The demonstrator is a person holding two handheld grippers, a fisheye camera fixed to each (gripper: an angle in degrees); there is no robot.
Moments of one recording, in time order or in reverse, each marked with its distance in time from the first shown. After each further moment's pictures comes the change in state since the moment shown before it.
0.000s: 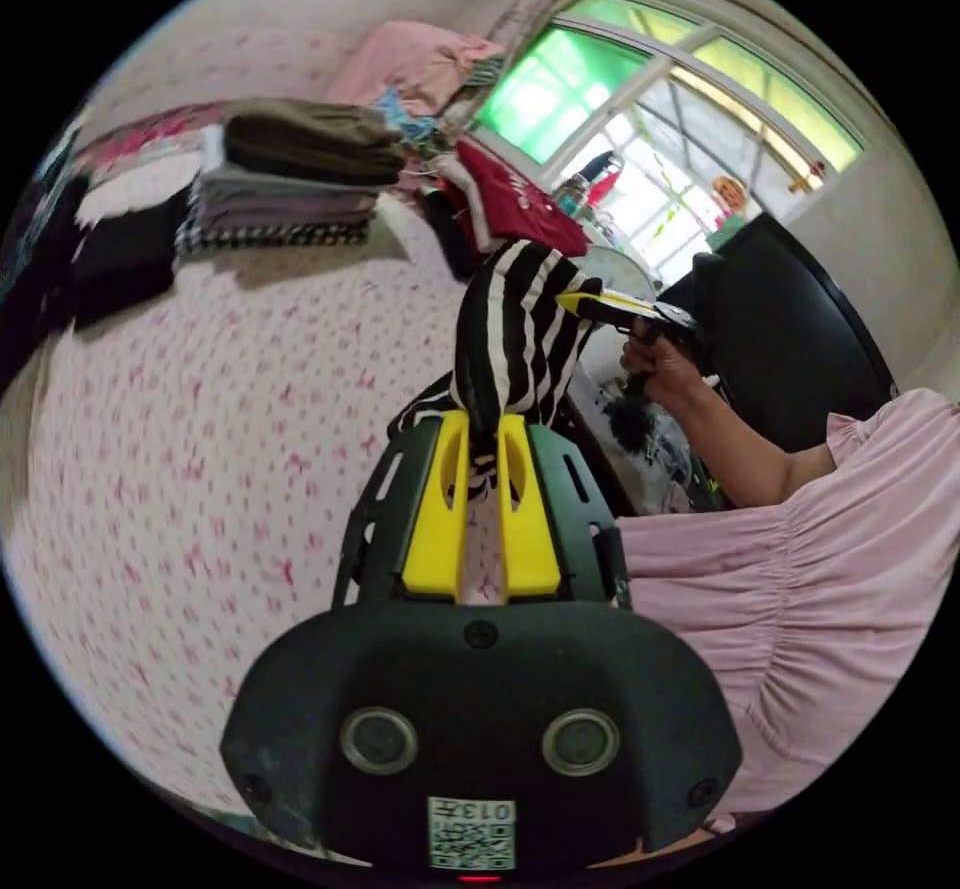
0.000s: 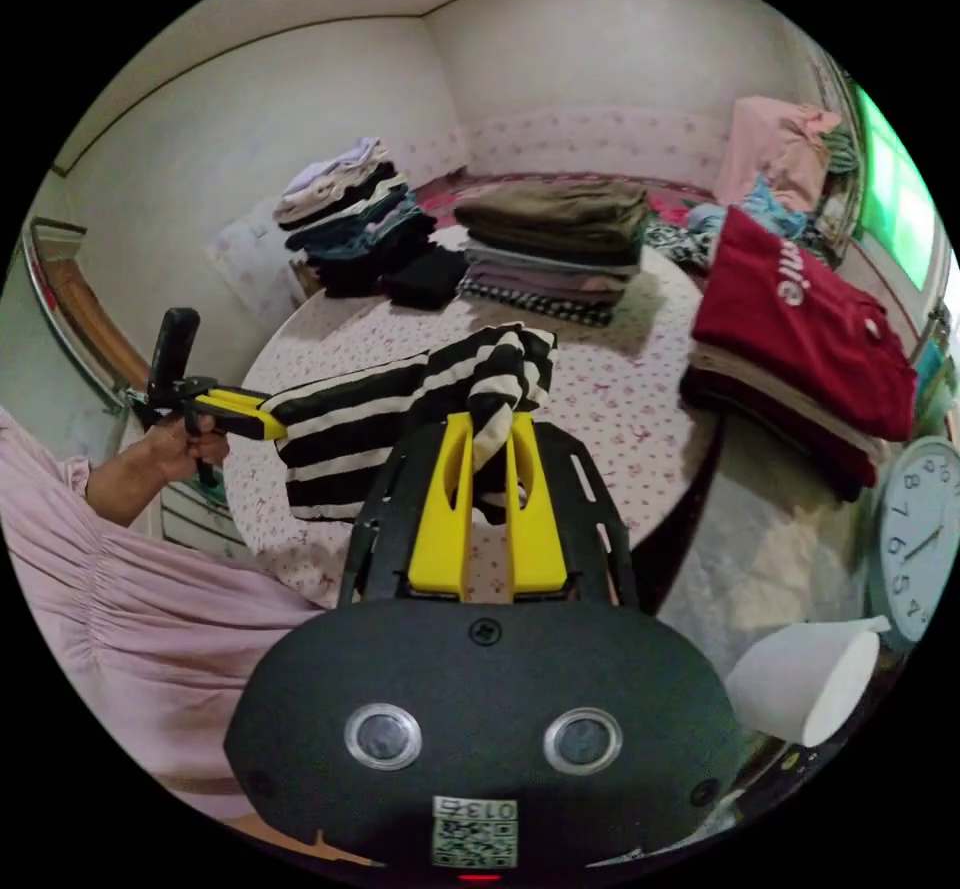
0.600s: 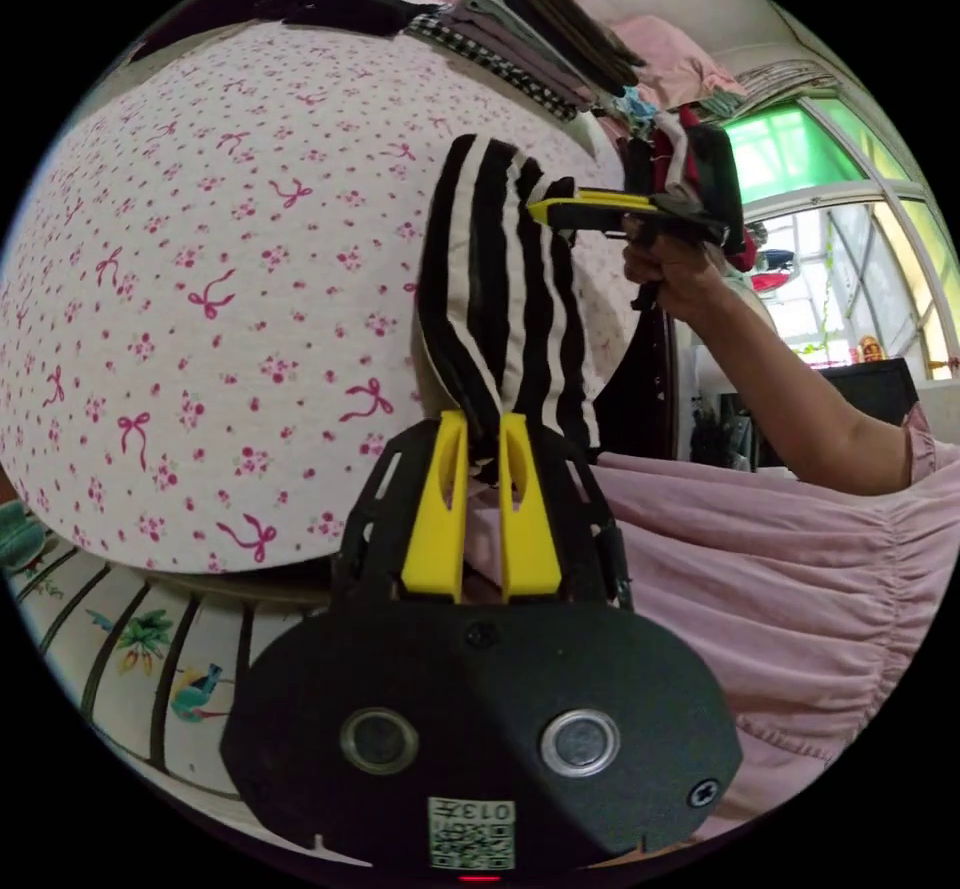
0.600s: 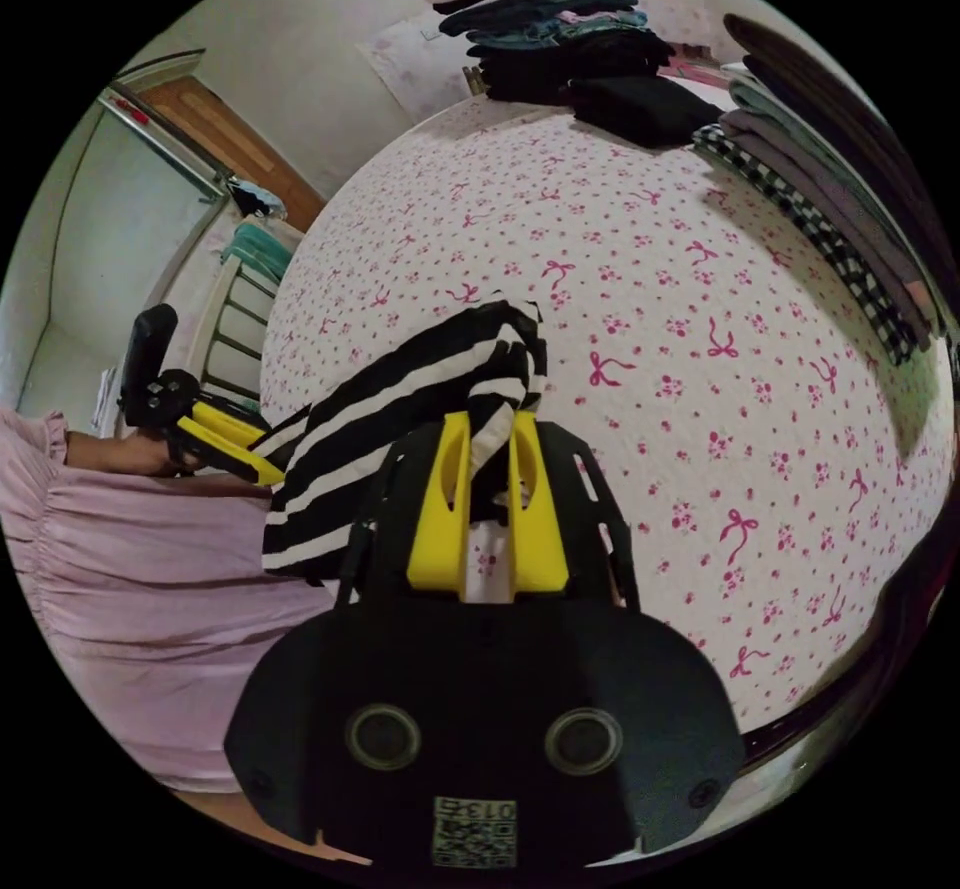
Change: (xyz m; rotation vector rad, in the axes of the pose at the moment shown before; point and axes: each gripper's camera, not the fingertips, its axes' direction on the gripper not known) left arm 0.027 0.154 0.021 -0.073 -0.179 -0.564; right arm 0.014 -0.038 0.199 -0.474 -0.366 -0.457
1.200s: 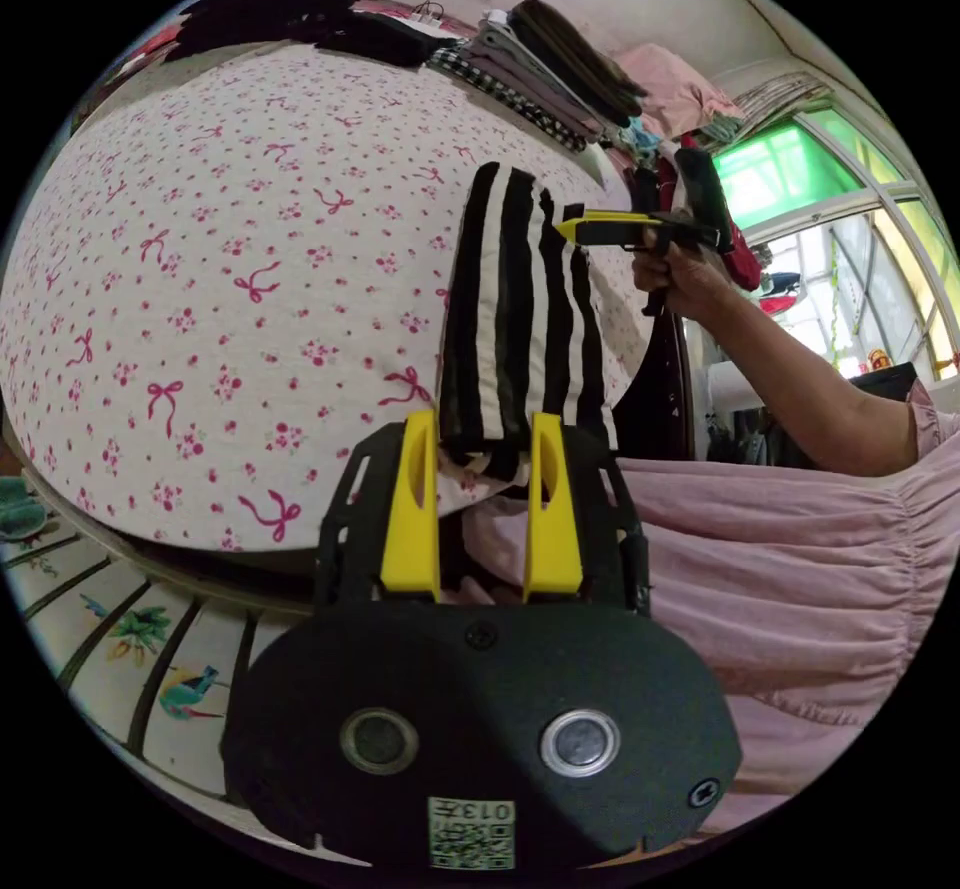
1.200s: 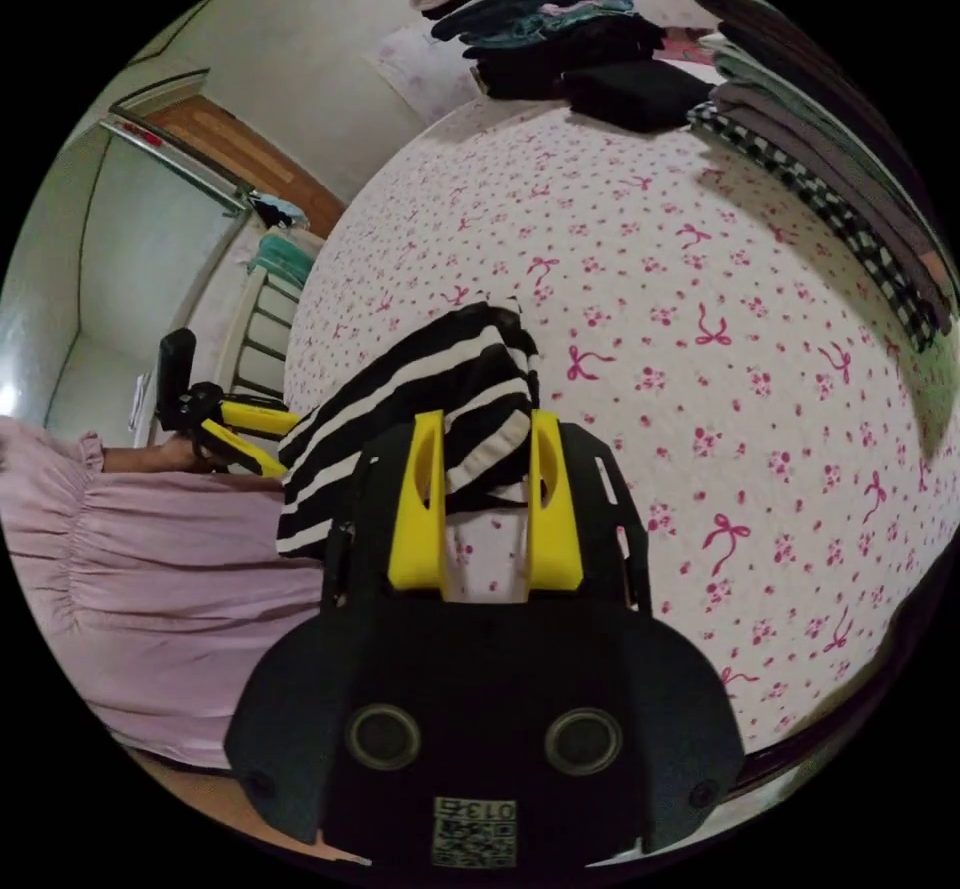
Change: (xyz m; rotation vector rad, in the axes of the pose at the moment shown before) left arm 0.021 0.043 -0.075 0.126 -0.014 -0.017; right arm 0.050 0.012 -0.024 -0.003 -0.109 0.012
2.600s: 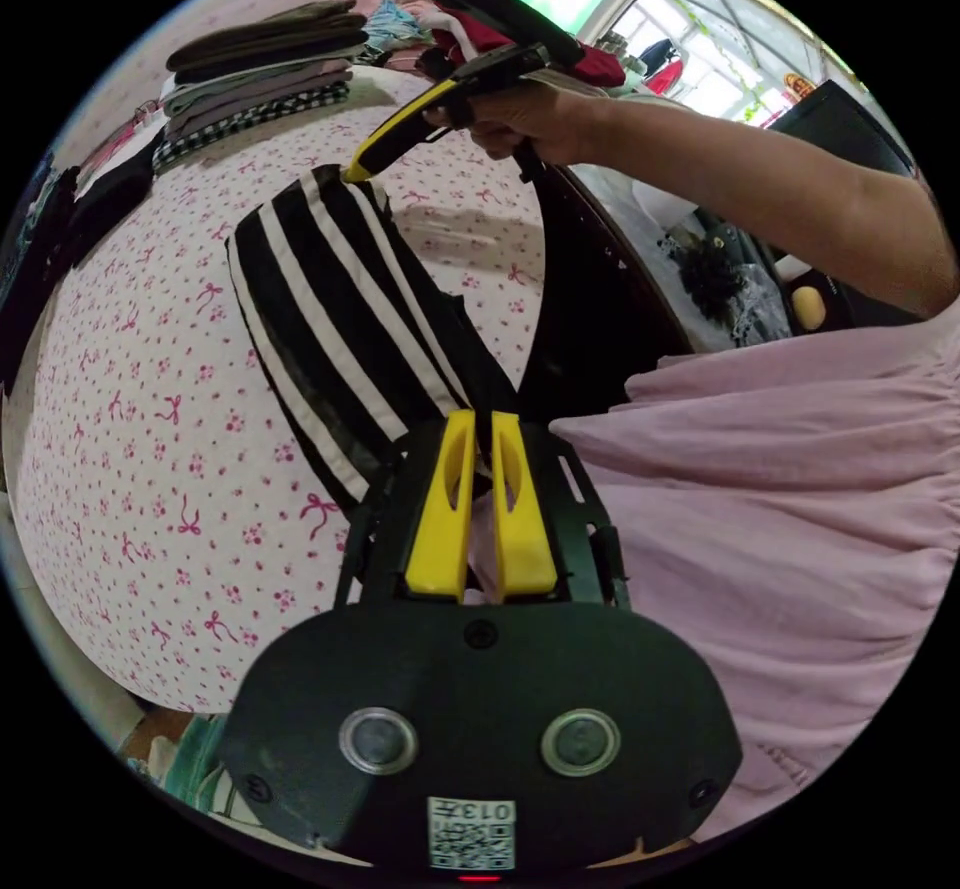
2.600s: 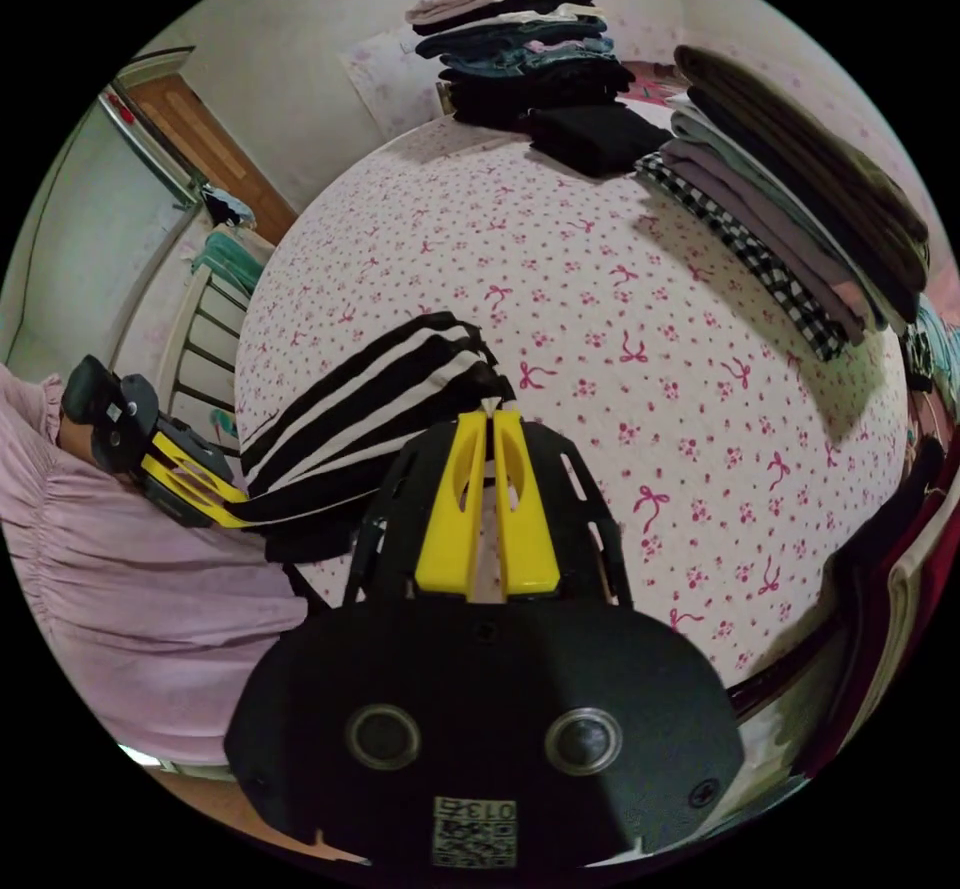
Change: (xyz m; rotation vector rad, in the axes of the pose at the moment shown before) left arm 0.179 -0.021 -0.048 -0.257 -0.102 0.630; right arm -0.044 0.016 -0.032 0.039 0.240 0.005
